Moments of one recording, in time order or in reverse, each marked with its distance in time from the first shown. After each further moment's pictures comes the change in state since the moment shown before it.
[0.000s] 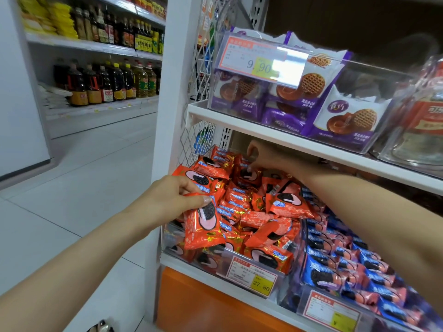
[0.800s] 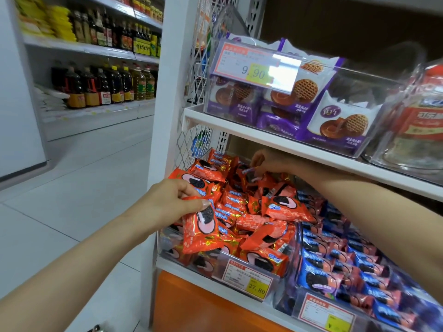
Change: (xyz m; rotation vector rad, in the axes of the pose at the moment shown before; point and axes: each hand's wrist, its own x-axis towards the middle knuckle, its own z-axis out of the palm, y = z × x) left_hand -0.004 0.006 0.003 0.006 -0.004 -0.019; right_hand -0.012 0.009 -0.016 0.094 -0.170 0.107
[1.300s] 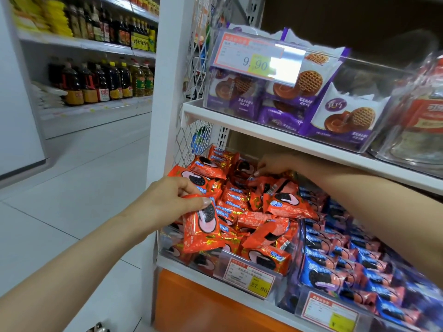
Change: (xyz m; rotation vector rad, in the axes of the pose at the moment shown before) left_hand 0.000 0.001 0.000 0.028 -0.007 0.004; right_hand 0.008 0.004 0.003 -0.326 -0.188 0.033
